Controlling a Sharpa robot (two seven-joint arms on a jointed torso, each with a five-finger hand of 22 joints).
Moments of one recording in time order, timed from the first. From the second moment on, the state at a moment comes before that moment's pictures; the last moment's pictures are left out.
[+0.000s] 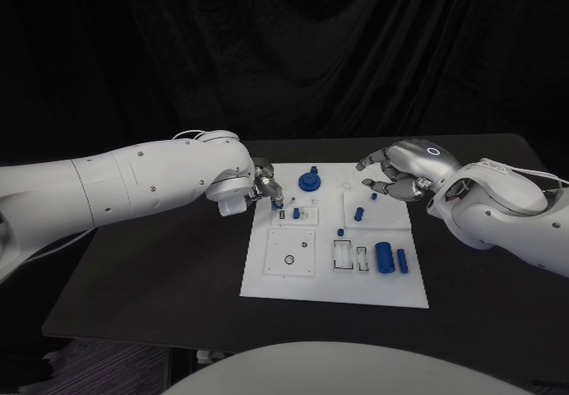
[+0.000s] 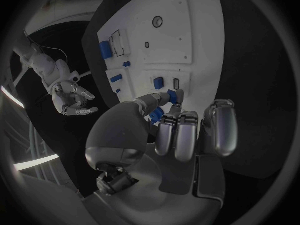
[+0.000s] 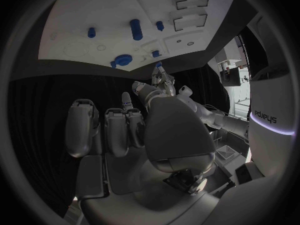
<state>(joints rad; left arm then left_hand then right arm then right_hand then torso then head) 1.36 -0.58 -0.21 1.32 -0.81 0.11 -0.60 1.09 0.05 0.62 -0.06 0.46 0.90 0.19 0.30 0.40 1.47 0.01 1.58 1.31 1.47 -0.04 1.57 1.31 0.06 1.42 0.07 1.36 1.31 1.33 -0.92 -0.25 1.62 -1.60 -0.48 -0.05 1.34 -0.04 0.31 0.08 0.33 0.81 0.11 0.10 0.27 1.44 0.01 1.44 1.31 1.47 -0.06 1.45 1.31 0.05 1.47 0.05 1.32 1.31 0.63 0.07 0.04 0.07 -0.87</state>
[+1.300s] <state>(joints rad) 1.33 -0.59 -0.21 1.31 -0.81 0.11 -0.58 1.06 0.05 0.57 -0.05 0.41 0.93 0.16 0.28 0.42 1.47 0.01 1.58 1.31 1.47 -0.04 1.57 1.31 0.06 1.39 0.08 1.32 1.31 1.32 -0.92 -0.25 1.62 -1.57 -0.43 -0.06 1.34 -0.04 0.31 0.08 0.34 0.82 0.11 0.10 0.26 1.42 0.01 1.43 1.31 1.47 -0.06 1.45 1.31 0.05 1.47 0.05 1.32 1.31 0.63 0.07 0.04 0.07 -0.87</state>
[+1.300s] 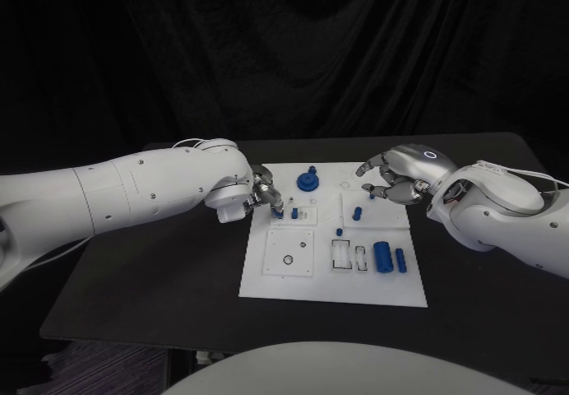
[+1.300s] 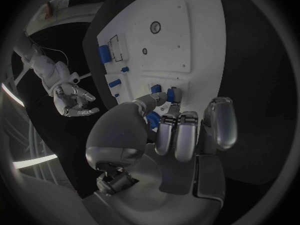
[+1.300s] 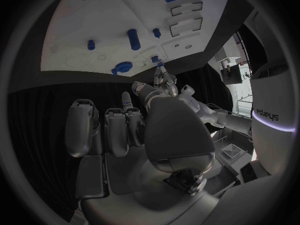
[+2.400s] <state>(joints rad) 1.32 -0.58 -0.21 1.30 -0.81 0.10 -0.58 1.06 0.05 0.55 -0.04 0.34 0.95 0.14 0.28 0.45 1.47 0.01 1.58 1.31 1.47 -0.04 1.57 1.31 0.06 1.39 0.08 1.31 1.31 1.32 -0.92 -0.25 1.61 -1.57 -0.41 -0.07 1.34 -0.04 0.31 0.08 0.34 0.82 0.11 0.11 0.26 1.42 0.01 1.42 1.31 1.47 -0.06 1.45 1.31 0.05 1.47 0.05 1.32 1.31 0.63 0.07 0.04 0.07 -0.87</state>
